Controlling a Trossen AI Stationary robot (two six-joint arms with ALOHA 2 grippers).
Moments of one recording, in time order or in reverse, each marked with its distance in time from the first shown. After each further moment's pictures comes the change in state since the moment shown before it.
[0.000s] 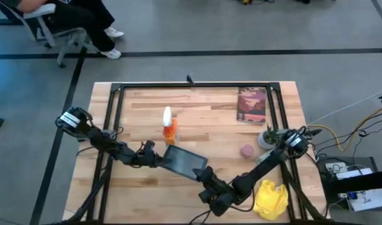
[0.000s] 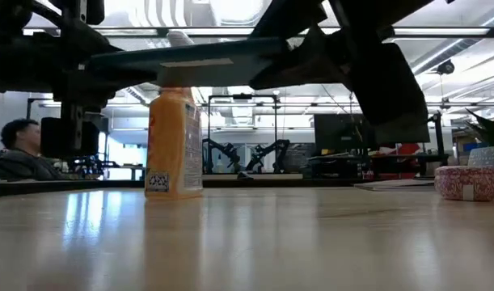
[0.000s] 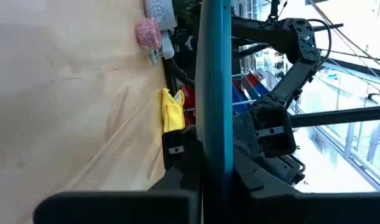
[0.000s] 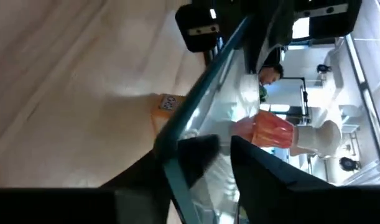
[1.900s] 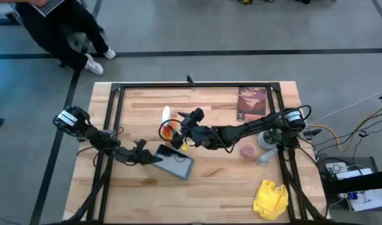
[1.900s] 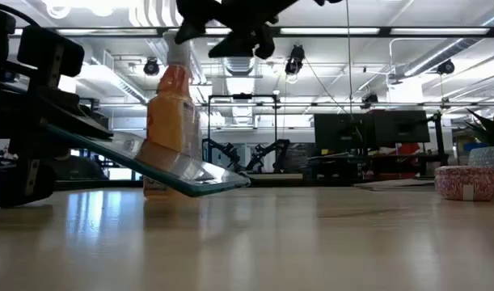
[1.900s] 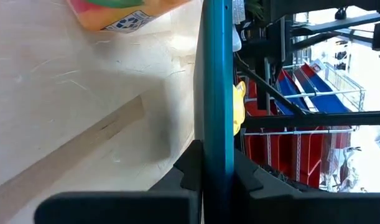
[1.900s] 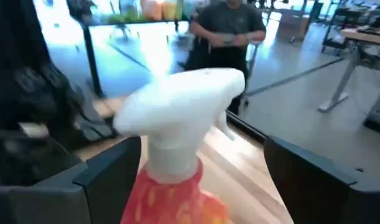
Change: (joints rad) left arm -0.037 -0.040 -0.198 -0.098 0.007 -0.098; right arm -0.503 -0.105 0.115 0.369 -0.375 0.855
